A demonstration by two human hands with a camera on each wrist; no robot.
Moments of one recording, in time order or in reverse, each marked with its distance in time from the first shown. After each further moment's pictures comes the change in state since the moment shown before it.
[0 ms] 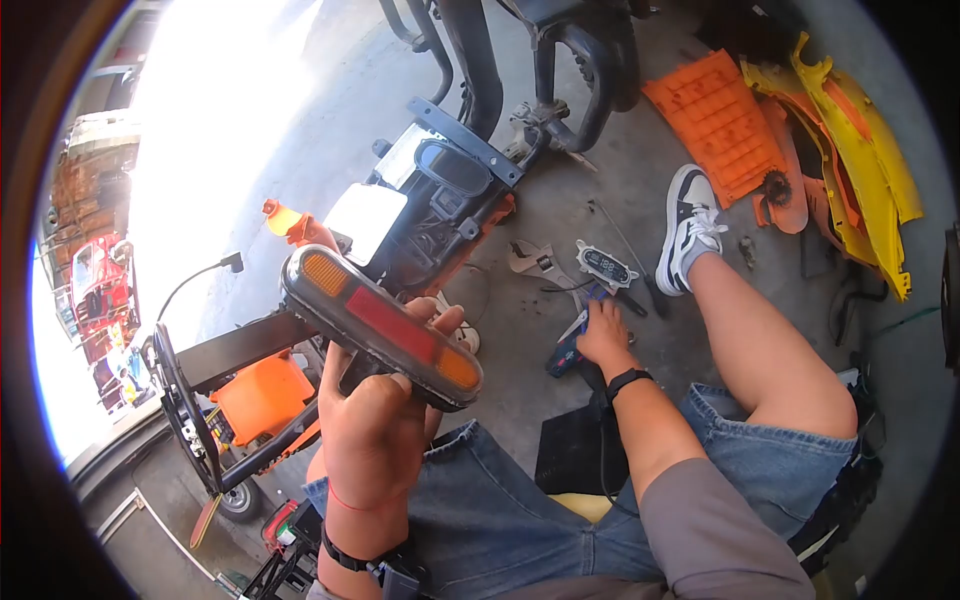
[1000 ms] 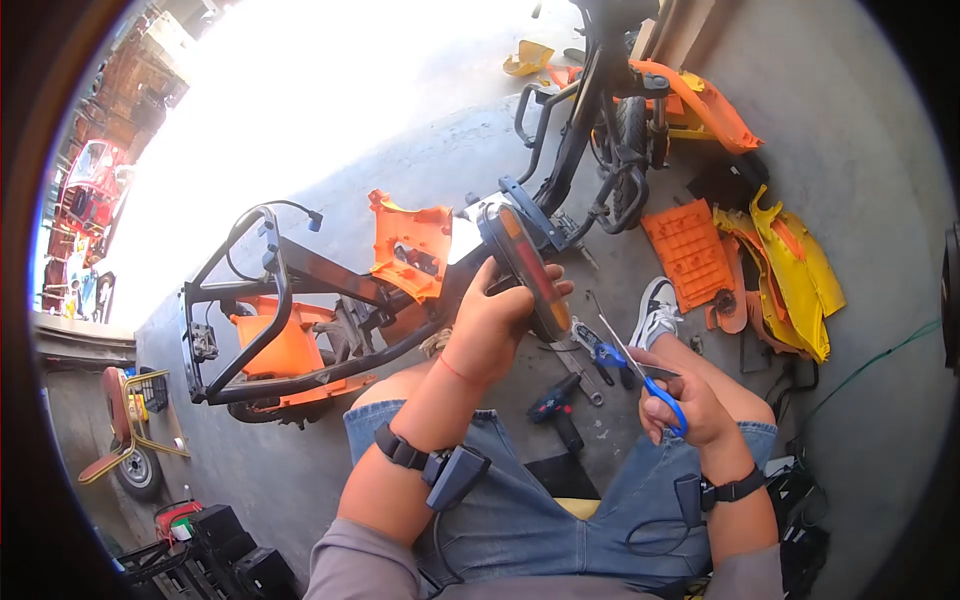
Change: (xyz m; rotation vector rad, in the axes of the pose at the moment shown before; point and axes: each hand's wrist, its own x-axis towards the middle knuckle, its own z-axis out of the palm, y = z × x) left_hand -0.015 0.012 -0.039 -0.207 -0.371 0.056; right_hand -0.245 -0.080 -0.286 1.022 -0.573 -0.428
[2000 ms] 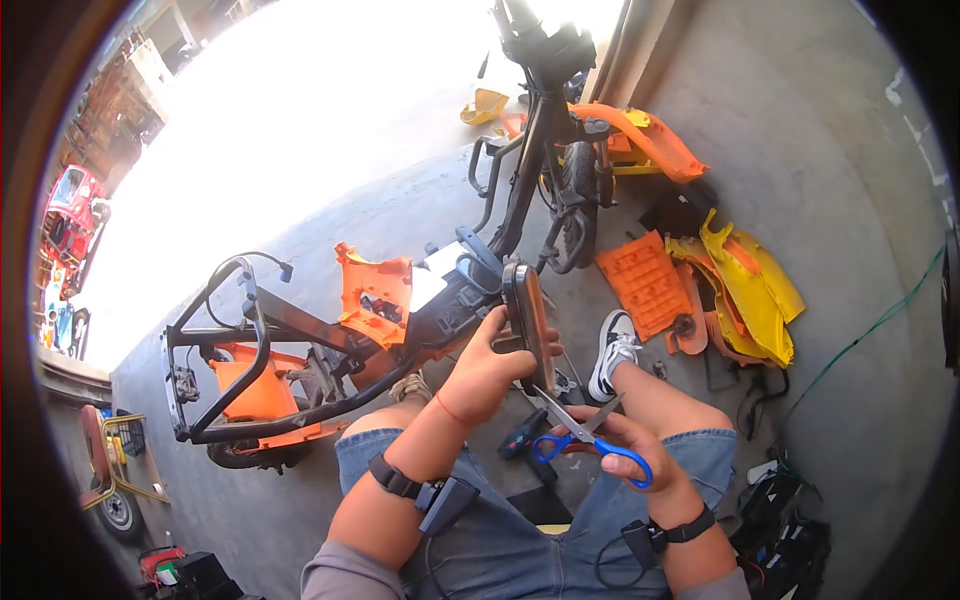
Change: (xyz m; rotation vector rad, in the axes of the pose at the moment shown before) left_hand -0.004 -0.015 0.024 0.259 -0.221 -0.104; right_hand -0.018 0.016 0.042 0.051 -0.094 -0.356
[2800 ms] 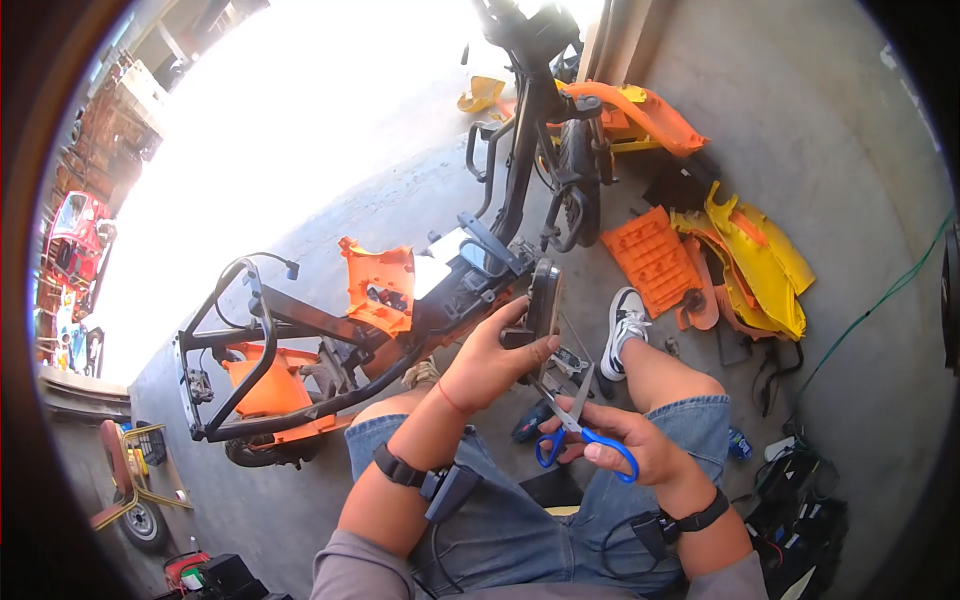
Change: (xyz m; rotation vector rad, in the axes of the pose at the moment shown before) left_hand -0.008 -0.002 0.005 0.415 0.012 -0.038; right_hand -0.007 -0.008 0.020 0.024 -0.019 0.114
